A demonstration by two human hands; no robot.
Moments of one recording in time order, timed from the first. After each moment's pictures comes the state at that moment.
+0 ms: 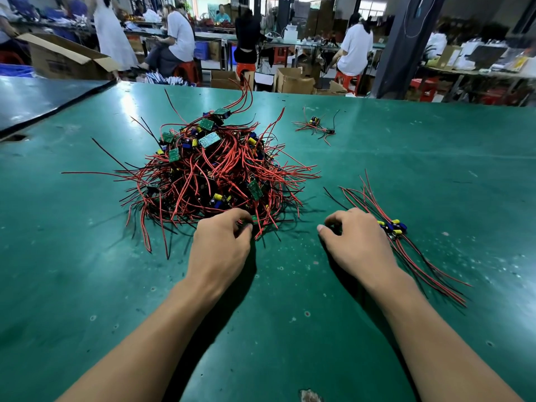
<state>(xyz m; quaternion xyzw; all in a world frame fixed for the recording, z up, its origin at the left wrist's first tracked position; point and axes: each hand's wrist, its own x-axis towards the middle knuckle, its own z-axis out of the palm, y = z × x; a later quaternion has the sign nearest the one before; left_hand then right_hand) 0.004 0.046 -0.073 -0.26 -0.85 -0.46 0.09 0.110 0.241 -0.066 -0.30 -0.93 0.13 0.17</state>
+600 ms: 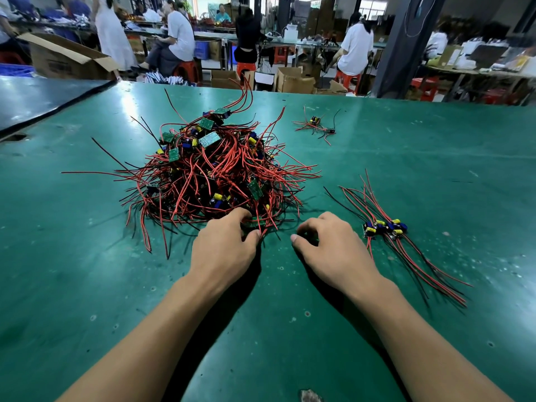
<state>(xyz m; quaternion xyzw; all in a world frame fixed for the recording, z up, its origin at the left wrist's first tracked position) 0.001 0.049 -0.073 -0.27 -0.89 -0.35 0.07 0.105 0.209 -0.067 -0.23 -0.94 0.21 0.14</state>
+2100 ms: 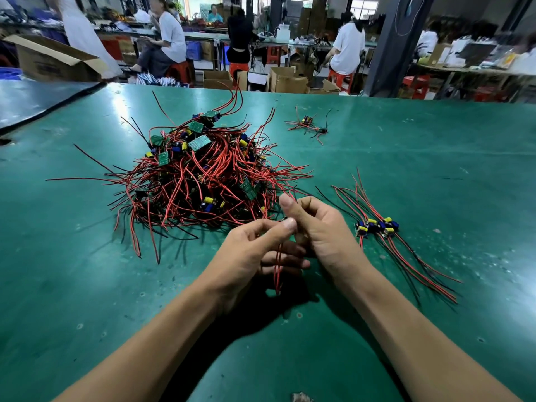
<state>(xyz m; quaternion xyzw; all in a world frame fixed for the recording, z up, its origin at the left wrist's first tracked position) 0.046 0.063 -0.047 -0.21 -0.52 -0.73 -0.38 0.102 0.189 -0.041 -0.15 -0.60 0.76 0.18</state>
